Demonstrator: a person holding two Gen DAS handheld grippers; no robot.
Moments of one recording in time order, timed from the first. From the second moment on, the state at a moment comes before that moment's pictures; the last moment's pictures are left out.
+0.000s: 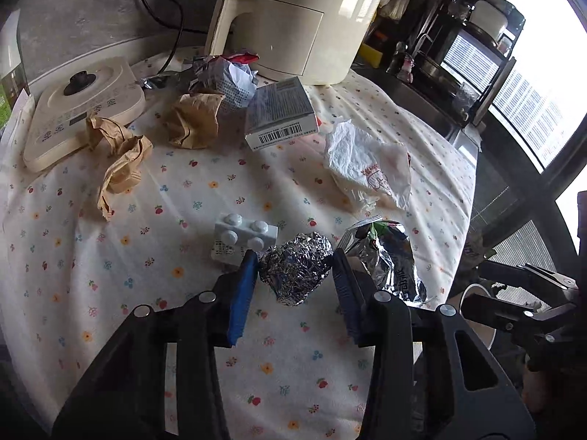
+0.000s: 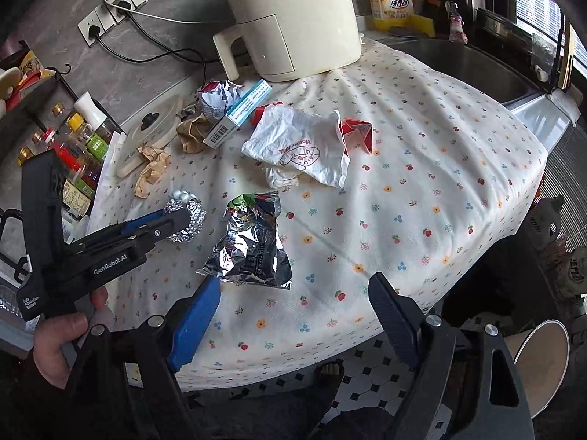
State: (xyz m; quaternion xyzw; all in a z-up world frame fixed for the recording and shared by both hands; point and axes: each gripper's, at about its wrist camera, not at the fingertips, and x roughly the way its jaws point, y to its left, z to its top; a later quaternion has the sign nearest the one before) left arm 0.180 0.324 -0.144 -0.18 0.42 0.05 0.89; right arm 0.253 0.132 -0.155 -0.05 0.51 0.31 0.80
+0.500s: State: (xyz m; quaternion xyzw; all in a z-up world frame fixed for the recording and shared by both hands) left arm 0.129 0.364 -0.122 -0.20 0.38 0.10 0.90; right arm 0.275 0.214 -0.193 -0.13 0.55 0.31 0.77
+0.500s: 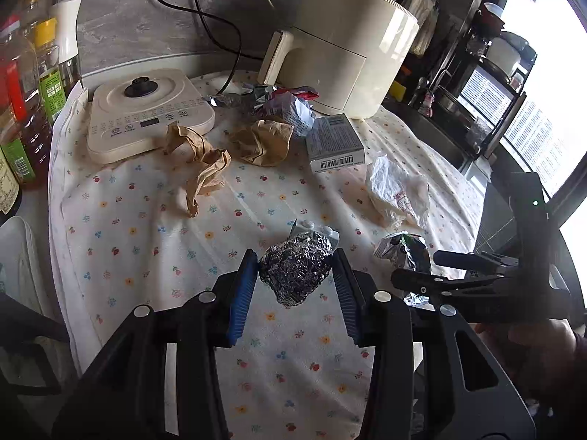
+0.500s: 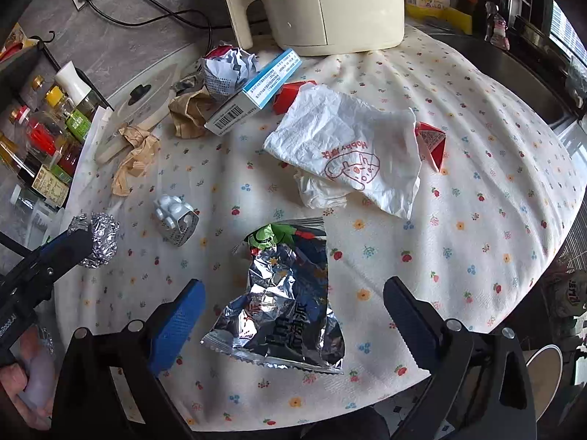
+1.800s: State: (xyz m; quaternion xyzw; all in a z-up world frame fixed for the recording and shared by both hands) left arm 0.288 0.061 -0.104 -0.09 0.39 -0.20 0.89; right arm 0.290 -0.191 -0.141 0.08 0.51 0.04 0.85
